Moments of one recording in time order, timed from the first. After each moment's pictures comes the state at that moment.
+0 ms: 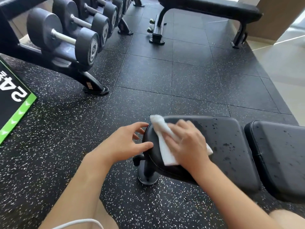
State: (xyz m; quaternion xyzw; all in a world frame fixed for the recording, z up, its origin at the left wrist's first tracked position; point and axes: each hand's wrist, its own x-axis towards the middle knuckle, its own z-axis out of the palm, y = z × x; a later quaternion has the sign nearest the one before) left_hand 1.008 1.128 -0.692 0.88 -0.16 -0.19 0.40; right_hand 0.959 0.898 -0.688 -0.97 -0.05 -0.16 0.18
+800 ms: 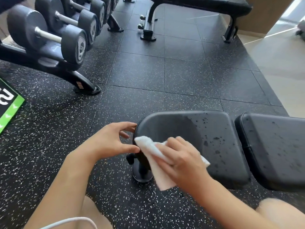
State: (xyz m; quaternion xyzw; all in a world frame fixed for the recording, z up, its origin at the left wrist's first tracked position) left_hand 1.018 1.135 -0.693 0.88 -0.17 -0.22 0.39; right_hand 0.905 0.891 -0.690 -0.95 -0.18 -0.17 0.18
